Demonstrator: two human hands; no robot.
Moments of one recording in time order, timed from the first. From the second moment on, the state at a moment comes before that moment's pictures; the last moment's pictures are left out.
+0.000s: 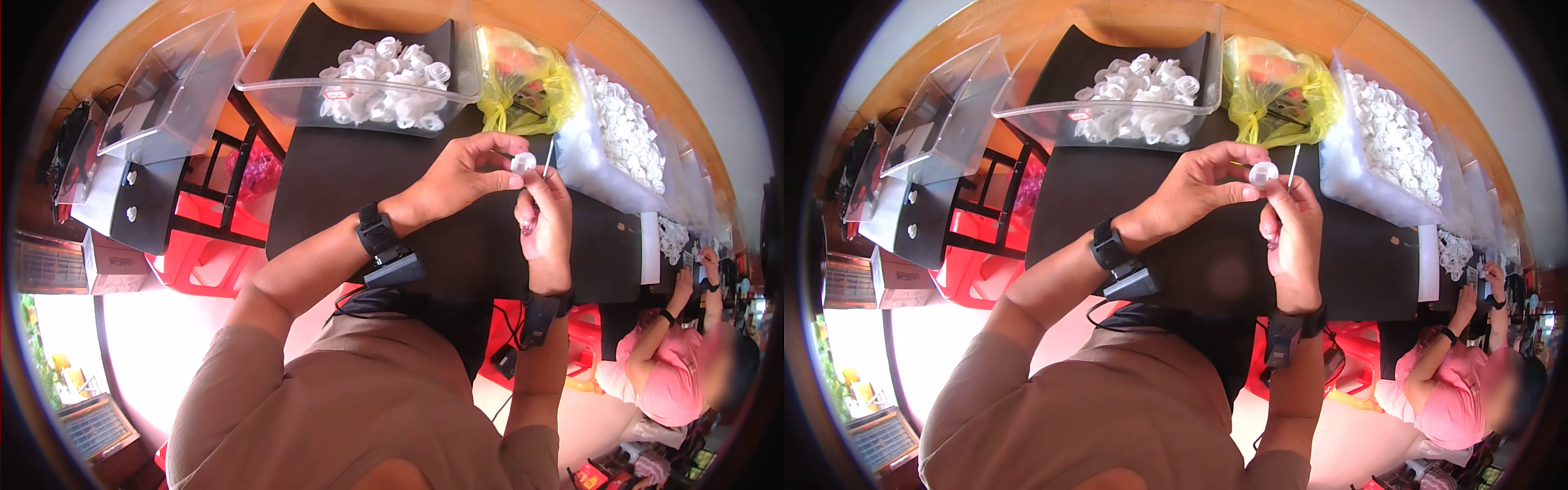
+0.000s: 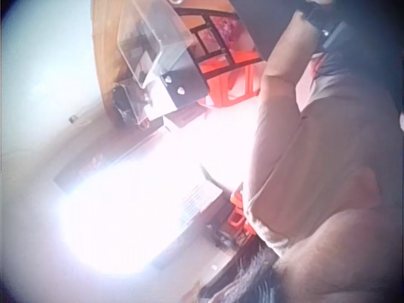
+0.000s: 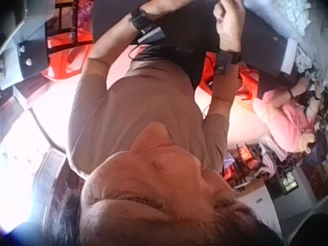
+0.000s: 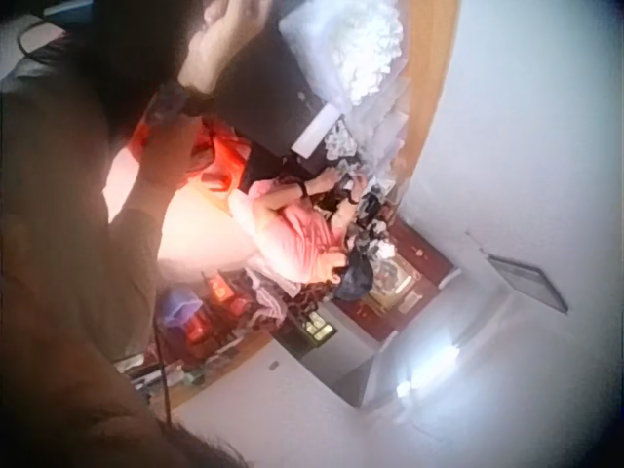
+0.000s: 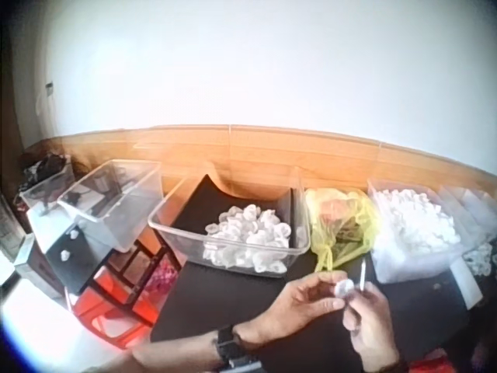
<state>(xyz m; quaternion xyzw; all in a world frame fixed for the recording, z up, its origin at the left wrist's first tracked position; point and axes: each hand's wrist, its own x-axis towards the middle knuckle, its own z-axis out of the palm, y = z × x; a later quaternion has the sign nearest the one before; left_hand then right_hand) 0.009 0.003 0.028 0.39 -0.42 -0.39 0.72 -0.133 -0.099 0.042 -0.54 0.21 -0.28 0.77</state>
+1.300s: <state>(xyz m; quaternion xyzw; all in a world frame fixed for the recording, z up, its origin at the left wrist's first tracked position) 0.012 0.008 -0.012 0.33 -0.27 -0.50 0.76 -0.159 -0.072 0.044 -0.86 0.26 -0.26 0.36</state>
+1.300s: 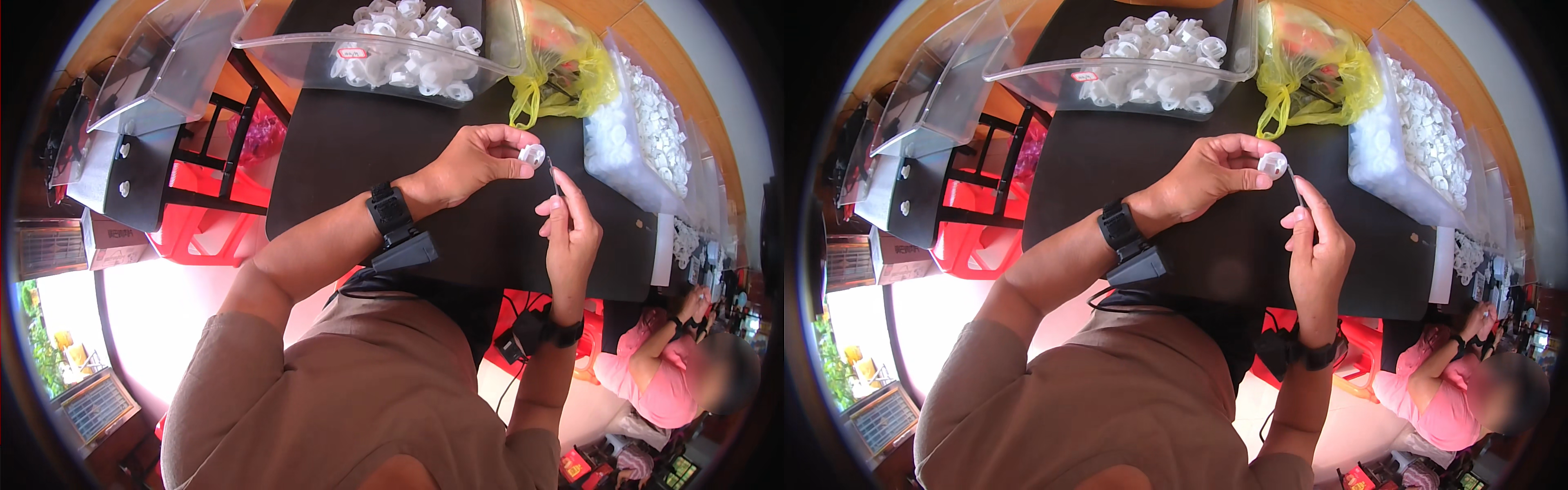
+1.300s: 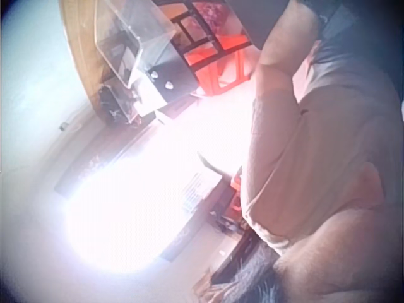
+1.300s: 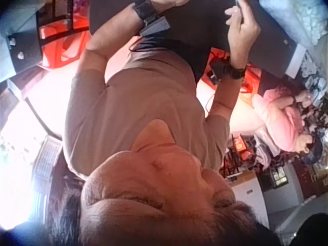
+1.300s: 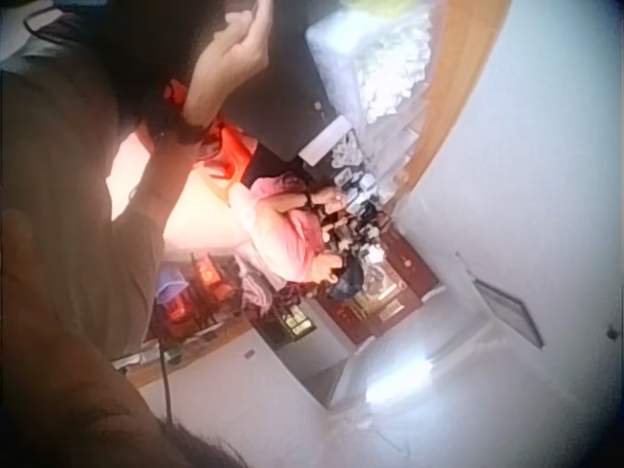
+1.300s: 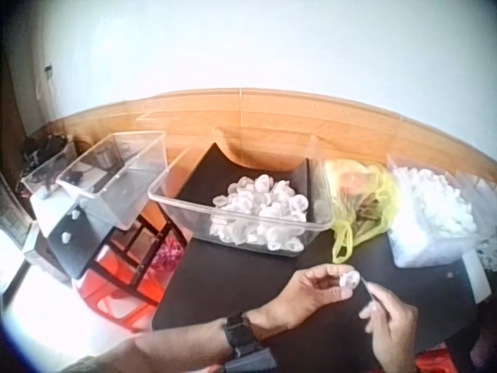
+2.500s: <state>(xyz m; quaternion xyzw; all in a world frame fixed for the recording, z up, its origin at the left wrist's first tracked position) 0.011 0.010 -0.007 0.33 -0.28 -0.48 0.76 -0.157 -0.068 0.052 -0.88 0.26 -0.27 0.30</state>
